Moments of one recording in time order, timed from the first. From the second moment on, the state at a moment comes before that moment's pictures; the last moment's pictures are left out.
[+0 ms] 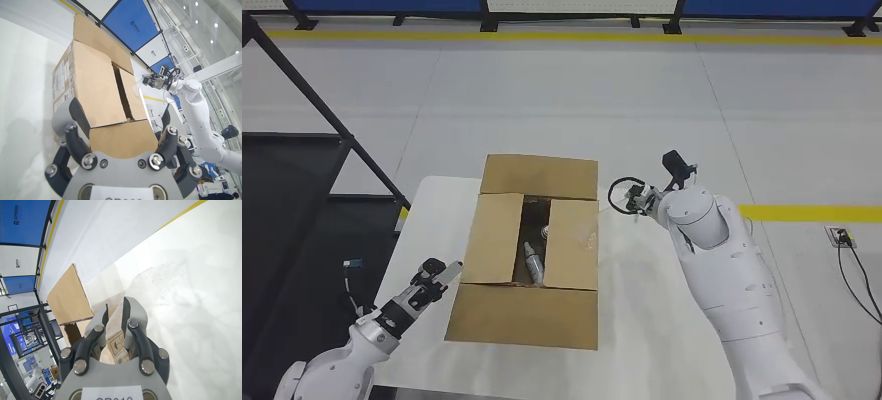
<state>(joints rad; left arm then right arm) 1.47 -1.08 -1.71 -1.85 0.17 -0.30 -0.52 -0.49 -1.47 1.30 -1.07 -0.56 0.59 0.74</state>
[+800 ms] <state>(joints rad) 1.48 -1.07 -1.68 -1.87 0.20 -0.31 -0.53 -0.85 -1.45 1.39 -1.53 -0.46 0.49 0.53</state>
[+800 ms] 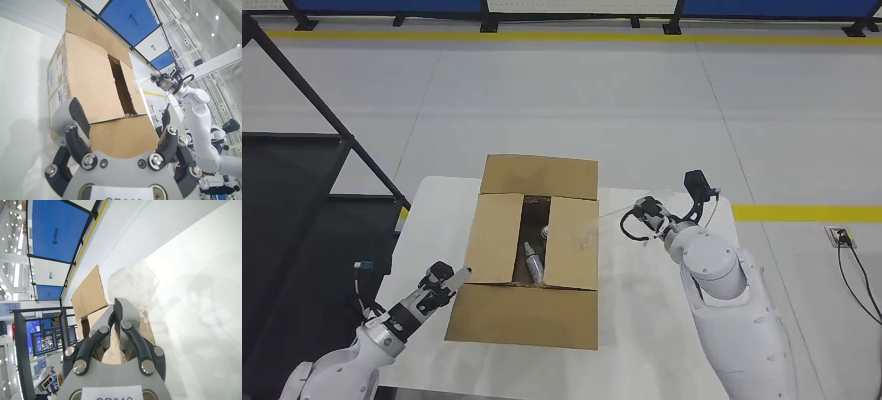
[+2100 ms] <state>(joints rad) 1.48 -1.07 -1.64 -1.89 0.26 -0.30 -0.54 -1.10 -1.43 1.45 -1.54 -0.30 0.28 0.35</state>
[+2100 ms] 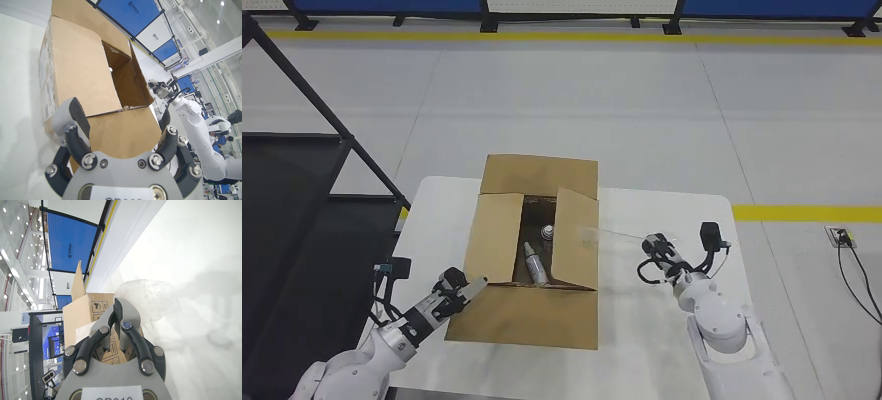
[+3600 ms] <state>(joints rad) 1.40 -1.07 -1.50 -1.97 0.24 -0.27 -0.55 -0.95 -1.42 1.34 -1.32 -0.27 0.20 0.39</state>
